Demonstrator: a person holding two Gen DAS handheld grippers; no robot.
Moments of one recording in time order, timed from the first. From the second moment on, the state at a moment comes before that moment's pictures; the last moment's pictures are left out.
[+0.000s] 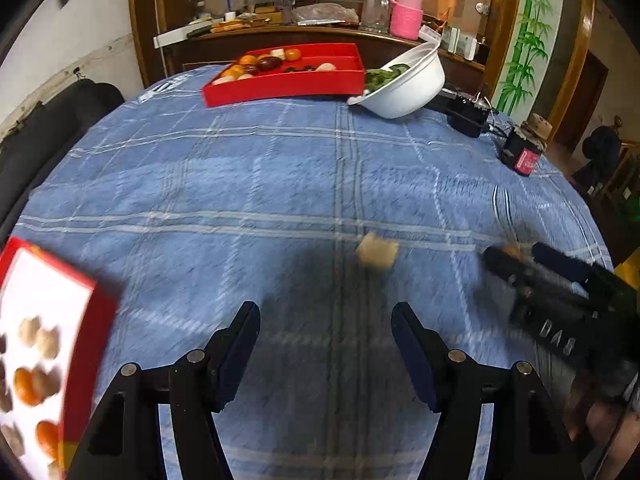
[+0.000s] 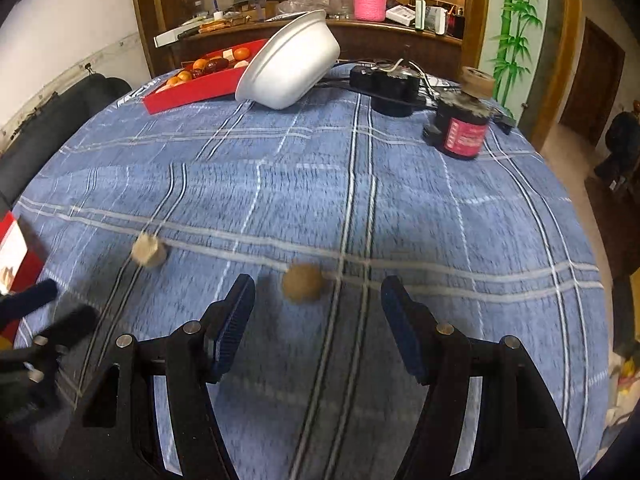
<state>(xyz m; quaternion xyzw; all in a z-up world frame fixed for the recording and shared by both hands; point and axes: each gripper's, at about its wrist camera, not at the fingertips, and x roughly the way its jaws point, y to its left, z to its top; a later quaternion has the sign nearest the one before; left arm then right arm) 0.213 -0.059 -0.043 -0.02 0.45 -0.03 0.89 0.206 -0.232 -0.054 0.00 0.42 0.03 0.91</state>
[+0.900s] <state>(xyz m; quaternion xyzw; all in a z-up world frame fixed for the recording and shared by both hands) 0.163 -0.086 -0.034 0.02 0.40 -0.03 0.92 0.144 -0.255 -0.038 0.01 0.40 0.06 0.91</state>
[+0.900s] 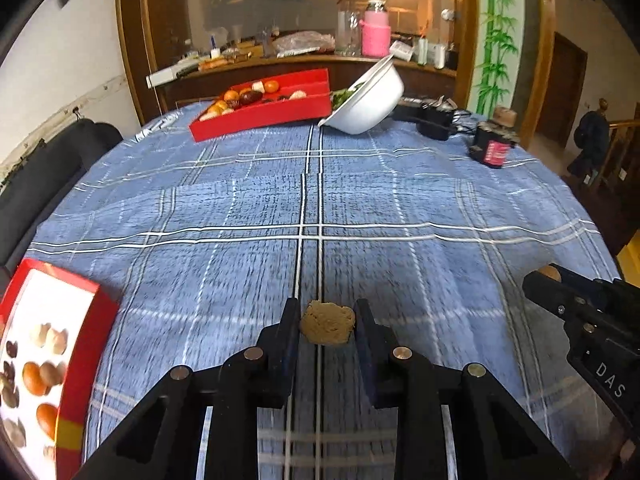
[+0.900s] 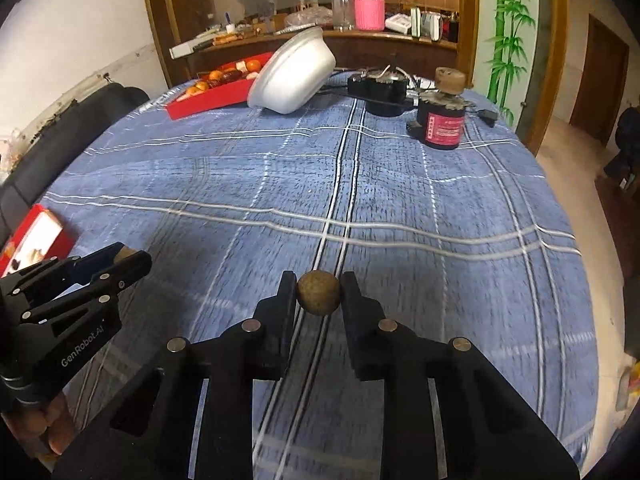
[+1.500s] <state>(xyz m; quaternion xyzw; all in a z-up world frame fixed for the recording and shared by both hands) 0.085 -0.083 -0.037 0.01 0.38 -0.03 0.92 0.065 -0.228 -0.027 0.04 0.37 0.08 0.93</state>
